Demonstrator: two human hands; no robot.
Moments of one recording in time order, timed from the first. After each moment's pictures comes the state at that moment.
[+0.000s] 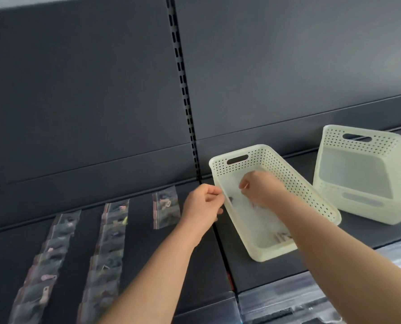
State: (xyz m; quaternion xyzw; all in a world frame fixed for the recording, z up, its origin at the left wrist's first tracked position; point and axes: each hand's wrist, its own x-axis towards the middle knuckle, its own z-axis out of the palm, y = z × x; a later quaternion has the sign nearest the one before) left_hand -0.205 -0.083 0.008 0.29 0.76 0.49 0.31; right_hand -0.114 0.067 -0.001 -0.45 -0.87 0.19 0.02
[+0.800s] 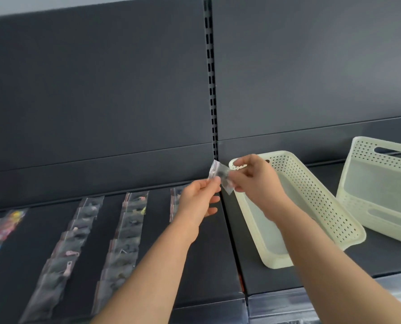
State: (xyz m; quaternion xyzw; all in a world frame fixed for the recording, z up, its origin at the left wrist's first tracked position) left_hand -0.222 -0.106 0.024 0.16 0.69 0.63 0.32; right_hand -0.130 0.005 0.043 -0.33 -0.73 0.53 0.28
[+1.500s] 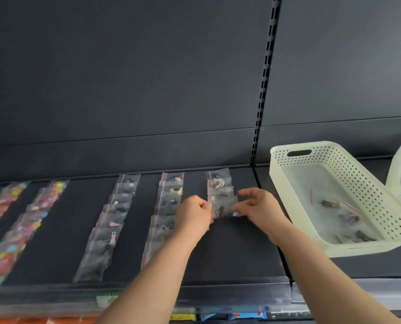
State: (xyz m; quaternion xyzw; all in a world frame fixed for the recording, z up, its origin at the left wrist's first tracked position) left_hand -0.273 -0.191 -0.034 0.16 0.86 0.44 0.21; right_hand -0.168 -0.070 -0.028 -0.40 -0.74 0.53 0.12
